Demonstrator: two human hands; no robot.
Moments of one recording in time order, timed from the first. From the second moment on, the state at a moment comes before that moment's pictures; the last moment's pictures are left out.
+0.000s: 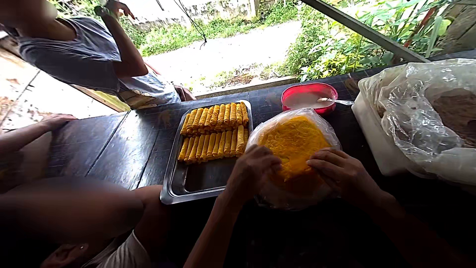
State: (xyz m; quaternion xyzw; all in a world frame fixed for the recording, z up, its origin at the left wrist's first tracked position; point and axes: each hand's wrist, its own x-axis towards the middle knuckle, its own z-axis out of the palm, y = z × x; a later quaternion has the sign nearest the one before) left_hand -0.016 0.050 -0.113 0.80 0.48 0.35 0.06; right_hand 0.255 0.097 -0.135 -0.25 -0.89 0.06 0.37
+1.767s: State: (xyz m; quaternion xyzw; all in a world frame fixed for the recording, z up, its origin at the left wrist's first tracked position) left_hand -0.092 0.025 -0.035 0.64 0.58 0.39 0.32; right_hand 0.236 0.092 -0.137 -0.22 -0.93 -0.07 0.27
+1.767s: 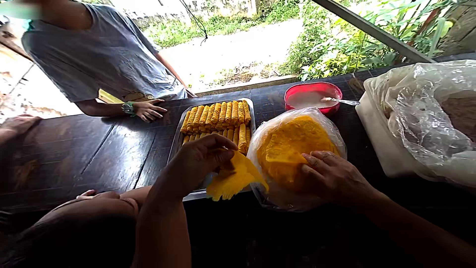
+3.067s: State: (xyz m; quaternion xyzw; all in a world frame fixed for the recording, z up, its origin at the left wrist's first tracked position) left_hand 0.038 0.011 -0.144 0.85 0.46 0.26 0.01; right_hand 0.225 0.176 -0.065 -0.28 -0.89 0.23 0.26
